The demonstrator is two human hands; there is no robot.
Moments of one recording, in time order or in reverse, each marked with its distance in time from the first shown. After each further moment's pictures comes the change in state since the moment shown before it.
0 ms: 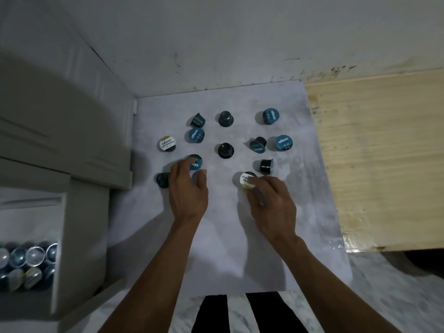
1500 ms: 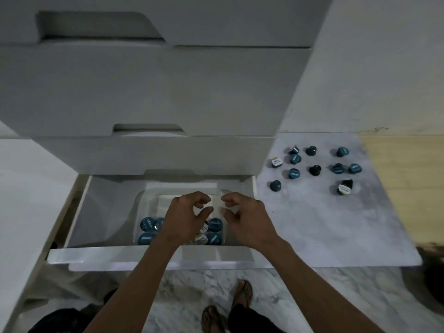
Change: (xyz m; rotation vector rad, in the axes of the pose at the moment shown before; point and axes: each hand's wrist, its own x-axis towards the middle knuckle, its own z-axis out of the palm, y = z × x) left_hand 0.011 -0.187 -0.354 -0.037 -0.279 0.248; right_hand -0.090 -0.383 0.082 0.175 -0.426 -0.065
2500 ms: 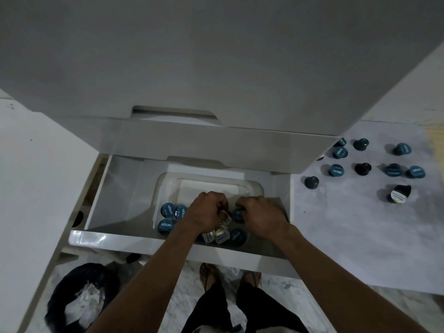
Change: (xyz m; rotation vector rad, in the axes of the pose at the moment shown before) left_hand 0.023 -0.051 0.025 0.085 -0.419 -0.279; right_hand 0.057 0.032 0.047 -0.492 -0.482 0.026
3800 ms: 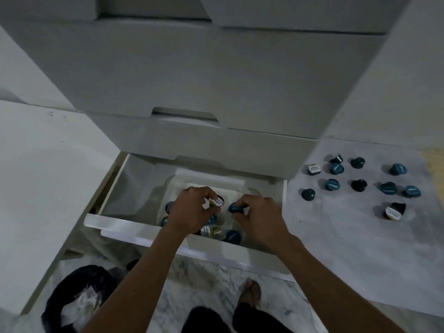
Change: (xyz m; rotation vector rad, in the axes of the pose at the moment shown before) left_hand -0.062 0.025 -0.030 -0.012 0.399 0.008; right_hand -0.041 -0.006 -0.015 0.357 0.321 -0.127
